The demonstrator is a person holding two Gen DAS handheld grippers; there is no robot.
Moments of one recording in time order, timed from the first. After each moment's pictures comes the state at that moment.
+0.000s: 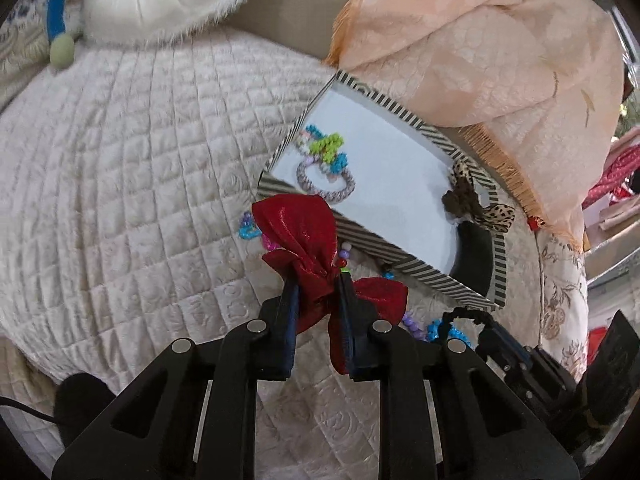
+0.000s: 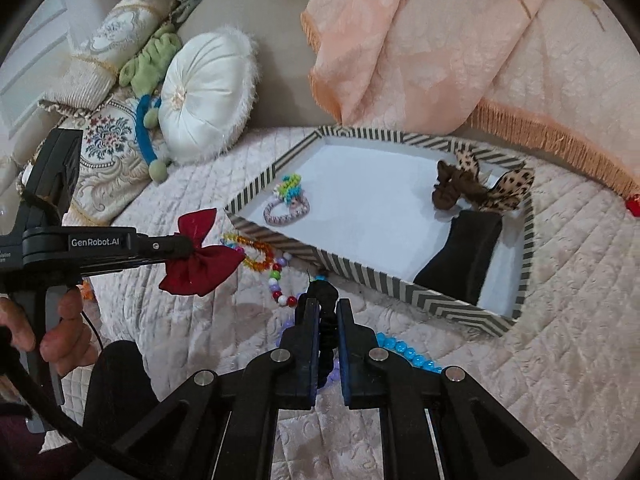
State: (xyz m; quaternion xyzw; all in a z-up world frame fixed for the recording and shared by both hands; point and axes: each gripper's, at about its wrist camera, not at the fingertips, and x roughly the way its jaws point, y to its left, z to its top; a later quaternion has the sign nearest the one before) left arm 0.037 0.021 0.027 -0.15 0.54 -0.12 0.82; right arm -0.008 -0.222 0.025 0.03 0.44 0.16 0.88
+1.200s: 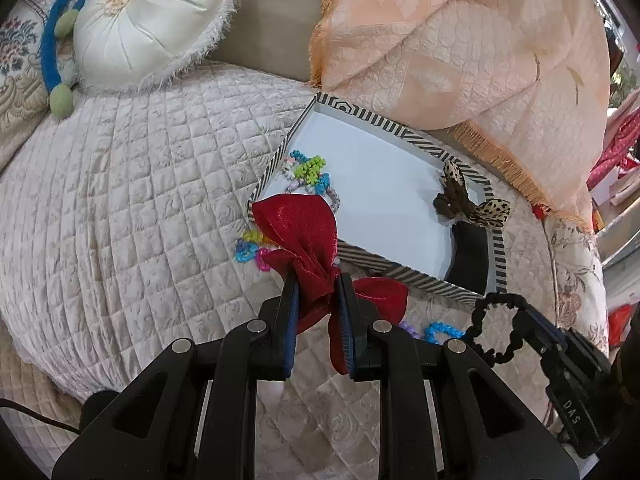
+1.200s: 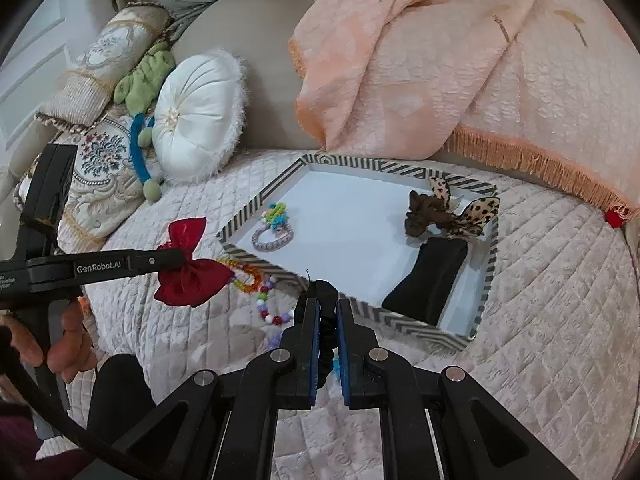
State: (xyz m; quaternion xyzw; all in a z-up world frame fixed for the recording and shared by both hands) left arm 0.036 0.000 0.050 -0.09 0.51 -0.11 0.85; right arm -0.006 -0.241 0.053 0.03 0.42 0.14 0.90
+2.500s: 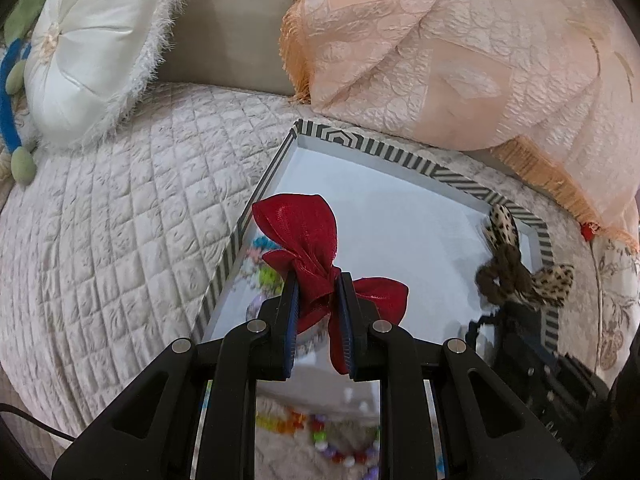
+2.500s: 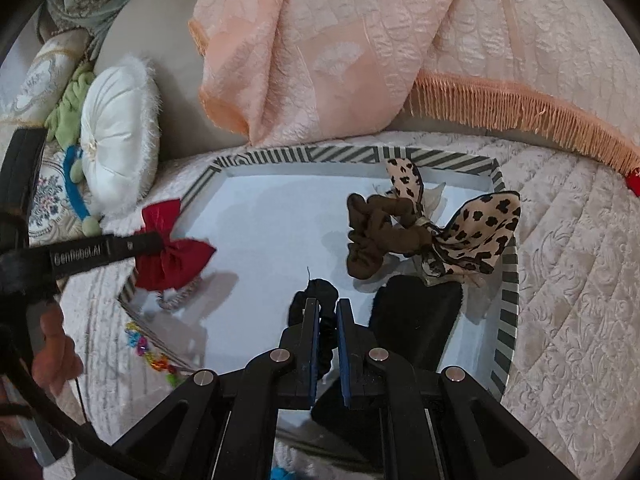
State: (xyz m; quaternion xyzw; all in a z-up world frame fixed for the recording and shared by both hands) left arm 0.169 -0.063 0.008 -0.03 0.52 -0.08 0.85; right arm 0.113 -0.282 -0.018 0.09 0.47 0.08 0.88
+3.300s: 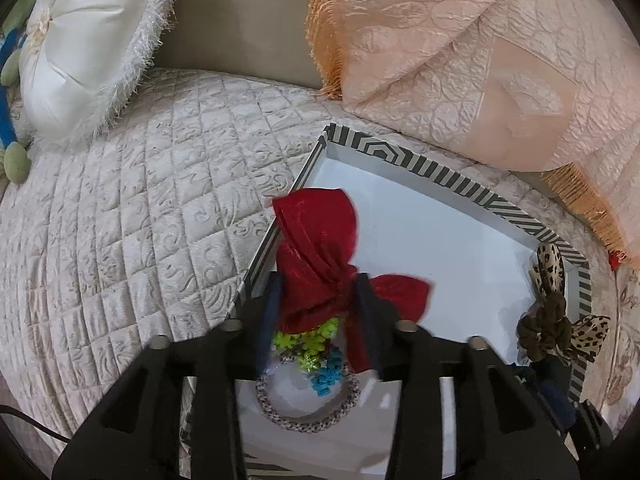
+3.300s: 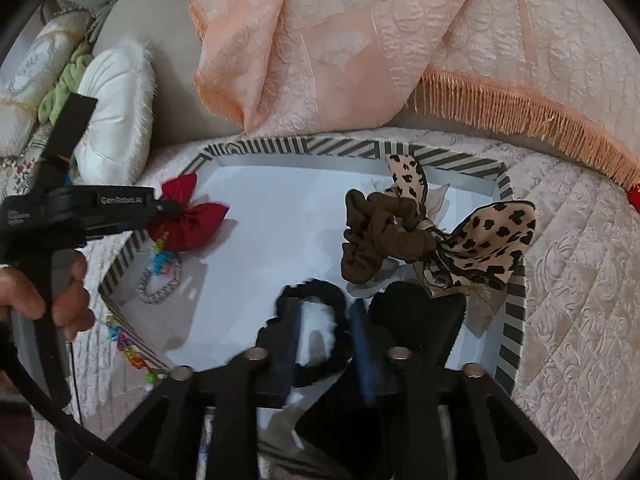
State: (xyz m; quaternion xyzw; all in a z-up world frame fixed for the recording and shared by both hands) left arm 0.220 -0.052 -0.029 -0.04 0.54 -0.05 0.84; right arm 0.123 -0.275 -0.018 0.06 0.47 0.08 0.88
